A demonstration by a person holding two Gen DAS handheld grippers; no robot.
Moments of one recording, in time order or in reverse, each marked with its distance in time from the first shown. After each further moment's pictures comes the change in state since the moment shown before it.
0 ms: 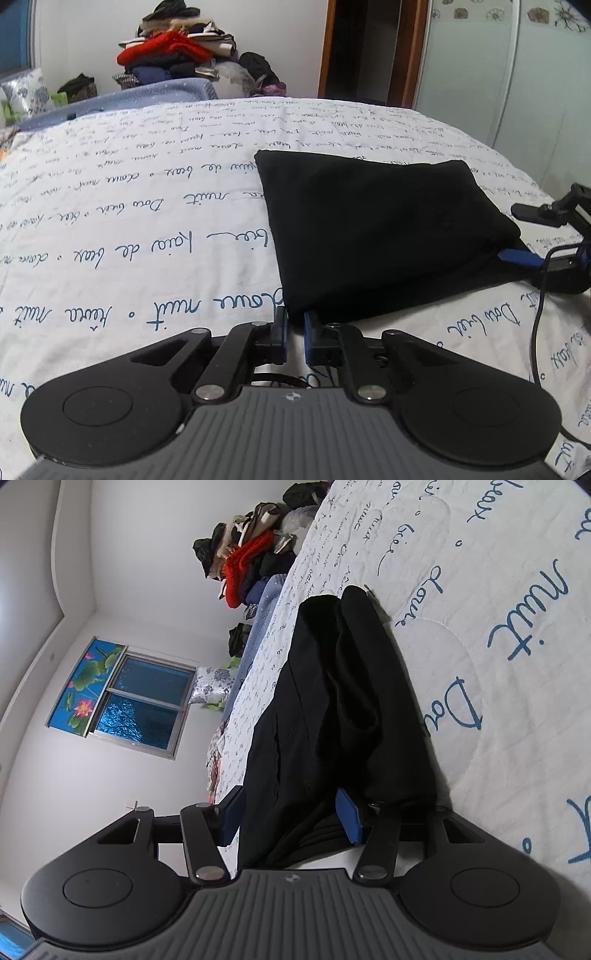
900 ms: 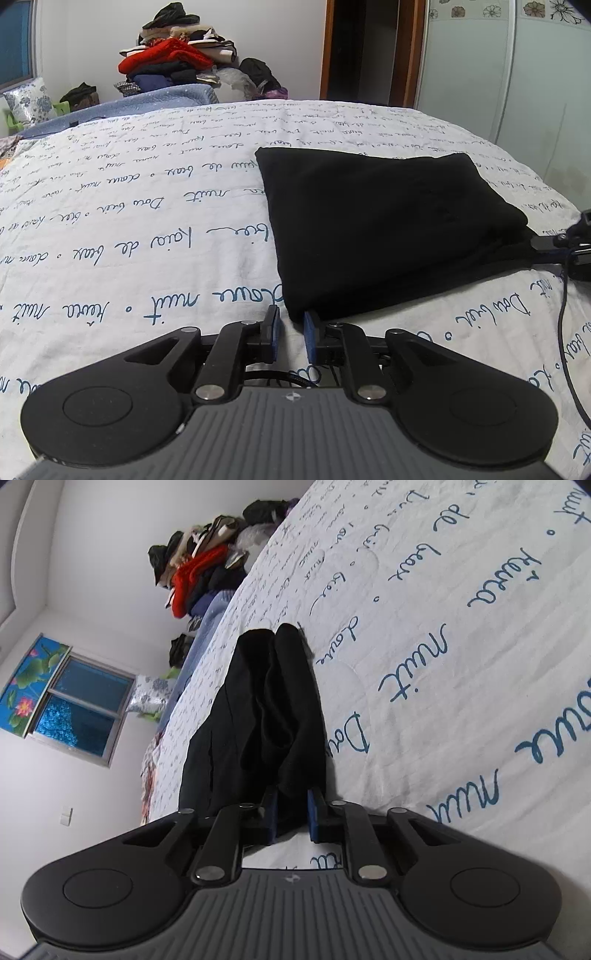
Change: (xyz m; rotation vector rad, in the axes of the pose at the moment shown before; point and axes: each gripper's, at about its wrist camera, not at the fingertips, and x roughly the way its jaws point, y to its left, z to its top) left arm 0.003 -0.005 -0.010 0.030 -0.024 0.028; right arm -0.042 0.006 -0.002 -0.099 -0.028 -0.266
